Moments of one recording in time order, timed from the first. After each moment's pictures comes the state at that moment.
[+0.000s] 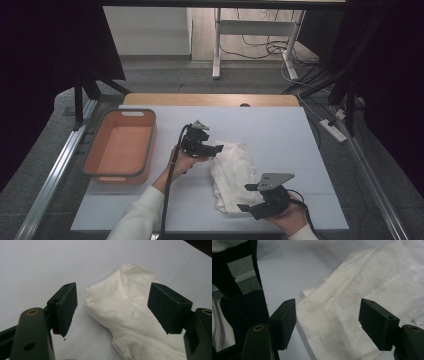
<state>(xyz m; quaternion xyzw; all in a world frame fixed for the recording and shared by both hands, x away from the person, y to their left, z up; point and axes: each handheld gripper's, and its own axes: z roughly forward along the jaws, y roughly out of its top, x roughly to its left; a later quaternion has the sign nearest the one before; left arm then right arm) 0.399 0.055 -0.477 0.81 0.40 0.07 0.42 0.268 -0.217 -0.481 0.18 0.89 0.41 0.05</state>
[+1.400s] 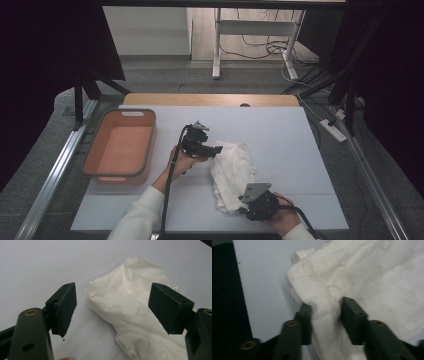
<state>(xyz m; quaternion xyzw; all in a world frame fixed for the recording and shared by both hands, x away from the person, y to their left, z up) 0.402 0.056 -0.482 0.82 0.40 0.07 0.40 0.264 -0.195 -0.511 0.13 0.94 0.28 0.11</state>
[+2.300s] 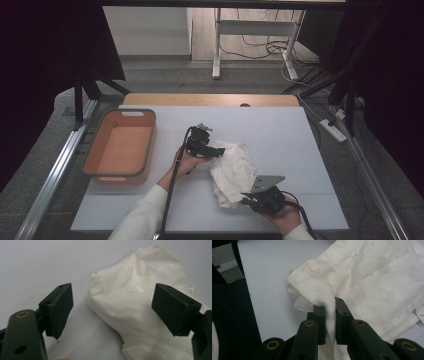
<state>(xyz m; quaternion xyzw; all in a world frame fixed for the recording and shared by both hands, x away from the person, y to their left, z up) 0.423 0.042 -0.509 0.82 0.42 0.04 0.37 0.270 -0.209 -0.497 0.19 0.91 0.36 0.07</state>
